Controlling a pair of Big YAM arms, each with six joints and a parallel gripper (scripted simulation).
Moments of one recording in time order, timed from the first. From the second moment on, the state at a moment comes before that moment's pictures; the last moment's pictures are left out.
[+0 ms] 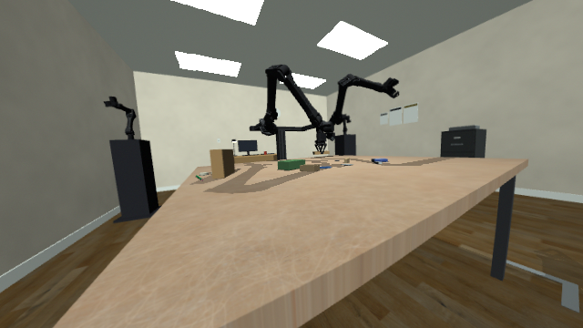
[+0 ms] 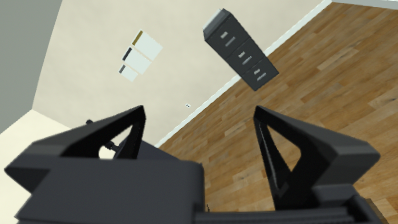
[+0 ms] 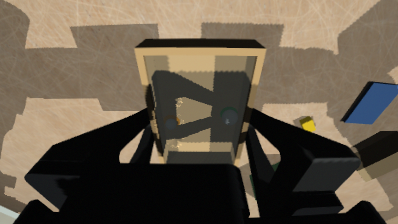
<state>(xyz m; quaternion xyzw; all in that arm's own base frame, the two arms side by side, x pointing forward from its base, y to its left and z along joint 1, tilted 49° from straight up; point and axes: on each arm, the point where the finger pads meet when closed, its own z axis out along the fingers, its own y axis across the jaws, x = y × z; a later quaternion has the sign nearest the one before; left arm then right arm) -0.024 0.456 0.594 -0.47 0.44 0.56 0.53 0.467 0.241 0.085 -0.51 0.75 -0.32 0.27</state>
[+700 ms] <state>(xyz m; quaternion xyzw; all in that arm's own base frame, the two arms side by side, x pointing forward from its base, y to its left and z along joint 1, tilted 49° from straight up) -0.024 0.456 0.594 -0.47 0.44 0.56 0.53 0.468 0.241 0.083 -0.51 0.75 -0.32 0.27</state>
